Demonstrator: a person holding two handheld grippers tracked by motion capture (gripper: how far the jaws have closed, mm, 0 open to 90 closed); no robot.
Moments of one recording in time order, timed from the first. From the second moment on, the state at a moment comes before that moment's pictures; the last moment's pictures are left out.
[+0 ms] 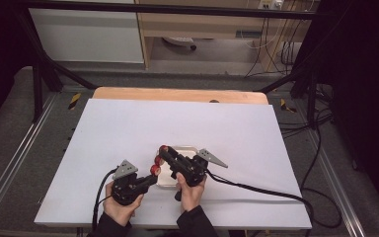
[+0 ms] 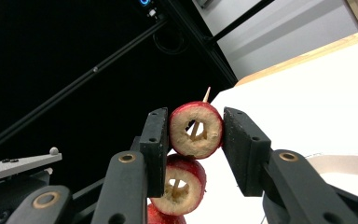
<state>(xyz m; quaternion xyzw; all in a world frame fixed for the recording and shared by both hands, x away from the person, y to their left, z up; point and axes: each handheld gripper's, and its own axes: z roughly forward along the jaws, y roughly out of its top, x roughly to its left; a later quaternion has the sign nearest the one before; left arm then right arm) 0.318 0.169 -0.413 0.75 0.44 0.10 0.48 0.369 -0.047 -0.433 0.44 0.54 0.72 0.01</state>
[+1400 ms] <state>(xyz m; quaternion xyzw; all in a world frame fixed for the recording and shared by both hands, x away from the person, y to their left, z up) 0.326 0.189 -0.407 0.79 0.40 0.13 0.44 0.380 -0.168 -0.430 0.34 0.82 0.45 0.11</state>
